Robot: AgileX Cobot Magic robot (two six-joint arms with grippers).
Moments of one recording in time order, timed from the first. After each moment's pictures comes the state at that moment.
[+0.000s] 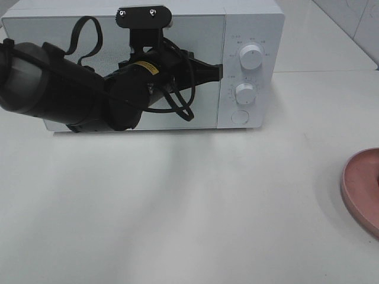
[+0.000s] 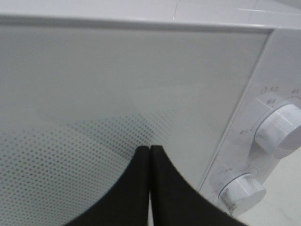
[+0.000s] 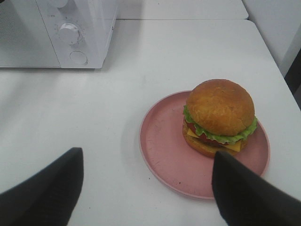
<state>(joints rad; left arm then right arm) -0.77 2.02 -1.15 -0.49 -0.62 0.18 0.08 0.00 -0.50 -0.08 1.01 0.09</state>
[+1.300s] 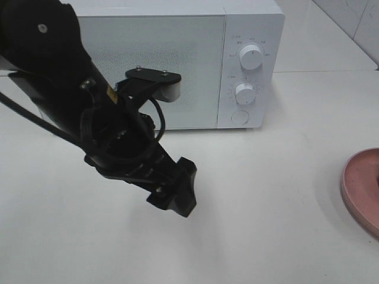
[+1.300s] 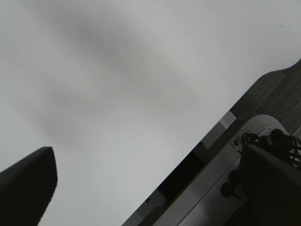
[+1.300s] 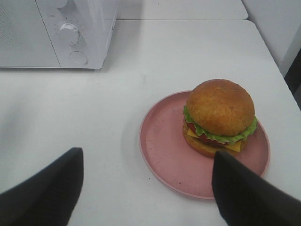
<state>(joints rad) -0.77 1.66 -1.08 -0.30 0.77 0.14 0.08 0.00 -0.50 -0.08 1.01 0.09</state>
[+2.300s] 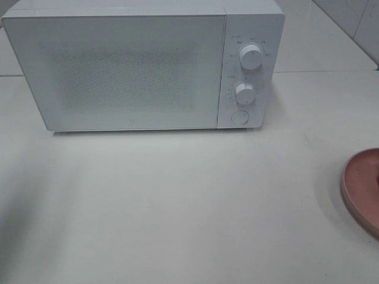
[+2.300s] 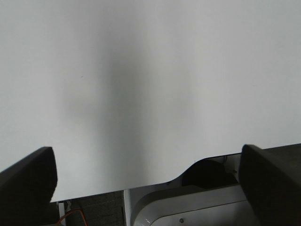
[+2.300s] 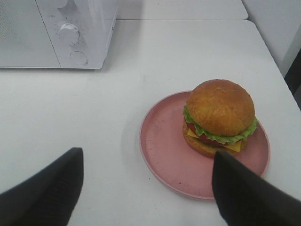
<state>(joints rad) 0.03 1.10 -0.74 -0.23 1.03 0.20 0.08 0.00 -0.50 -0.08 1.01 0.09</state>
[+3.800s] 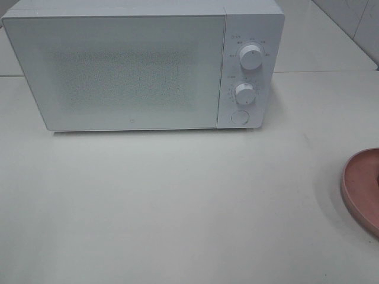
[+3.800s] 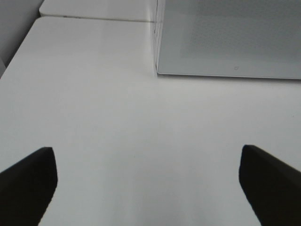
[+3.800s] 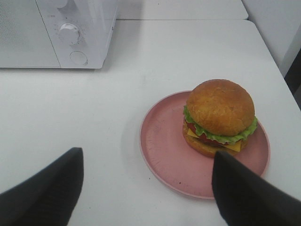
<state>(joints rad) 0.05 0.01 -0.51 -0.07 1.04 0.04 0.08 0.00 -0.50 -0.08 1.01 0.09</state>
